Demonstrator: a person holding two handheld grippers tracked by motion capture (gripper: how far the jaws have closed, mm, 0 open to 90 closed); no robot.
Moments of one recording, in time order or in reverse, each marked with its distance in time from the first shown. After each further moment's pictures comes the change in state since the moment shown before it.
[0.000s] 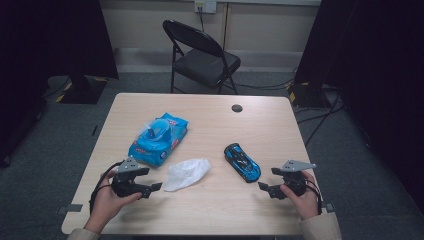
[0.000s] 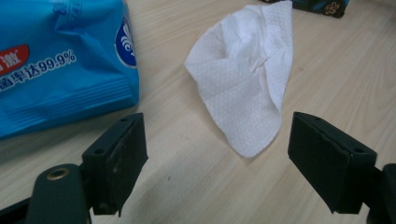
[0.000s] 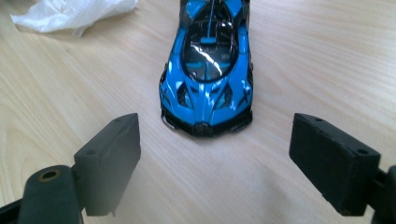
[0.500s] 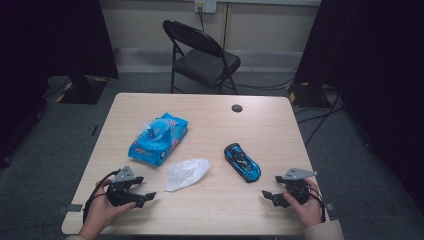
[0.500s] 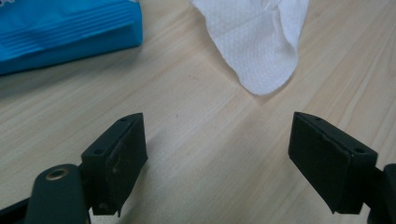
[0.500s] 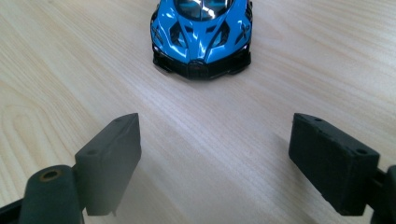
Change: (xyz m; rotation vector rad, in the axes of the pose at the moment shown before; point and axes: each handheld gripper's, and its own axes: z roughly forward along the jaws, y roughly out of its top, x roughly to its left) left arm 0.002 -0.032 -0.003 0.079 0.022 0.037; right arm 0.001 -0.025 -0.003 0.063 -0.025 -0.013
